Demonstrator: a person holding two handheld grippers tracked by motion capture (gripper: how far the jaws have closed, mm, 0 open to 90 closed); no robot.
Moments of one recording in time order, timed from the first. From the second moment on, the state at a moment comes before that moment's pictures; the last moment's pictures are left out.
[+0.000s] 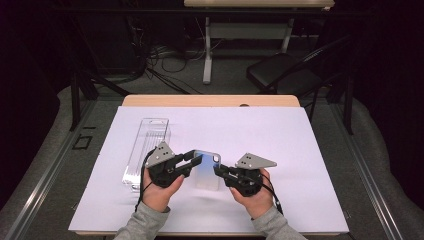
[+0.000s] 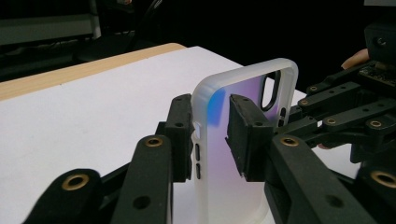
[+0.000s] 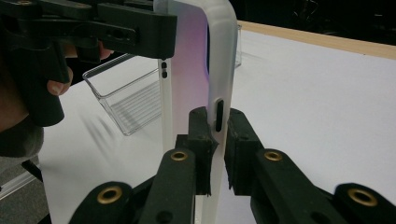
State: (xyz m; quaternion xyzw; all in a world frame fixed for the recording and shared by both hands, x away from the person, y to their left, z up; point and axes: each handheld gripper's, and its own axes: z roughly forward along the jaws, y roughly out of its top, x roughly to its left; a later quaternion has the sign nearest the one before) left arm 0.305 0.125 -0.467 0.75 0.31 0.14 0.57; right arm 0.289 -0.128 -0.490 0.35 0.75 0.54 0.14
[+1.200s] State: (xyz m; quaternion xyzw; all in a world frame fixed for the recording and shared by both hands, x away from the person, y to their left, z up) left arm 0.308 0.134 -0.466 0.75 0.30 0.12 0.58; right arm 0.292 -0.132 -0.491 0.35 0.75 0.55 0.12
